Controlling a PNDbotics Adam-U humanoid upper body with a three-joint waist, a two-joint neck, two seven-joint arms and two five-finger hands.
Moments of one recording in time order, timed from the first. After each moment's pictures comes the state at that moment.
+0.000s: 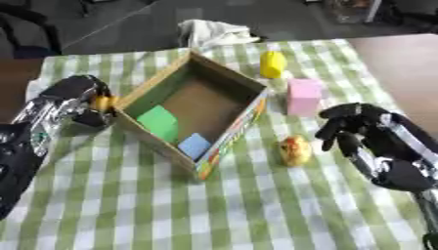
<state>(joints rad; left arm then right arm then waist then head) -0.79 0.56 -0.16 -0.83 -1.00 -0.12 -0.16 -0.32 -0.22 0.13 -1.80 -0.03 -0.26 0.56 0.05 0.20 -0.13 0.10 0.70</state>
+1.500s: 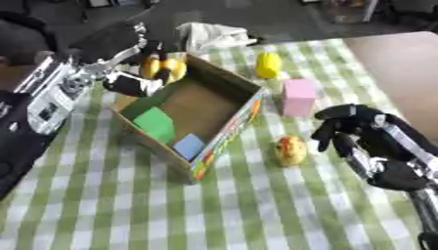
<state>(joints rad) -0.82 0.61 -0.40 -1.39 -0.73 -0.25 -0.22 -0.31 -0.22 0.13 -1.80 -0.03 -0.26 0.56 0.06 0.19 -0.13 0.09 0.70</state>
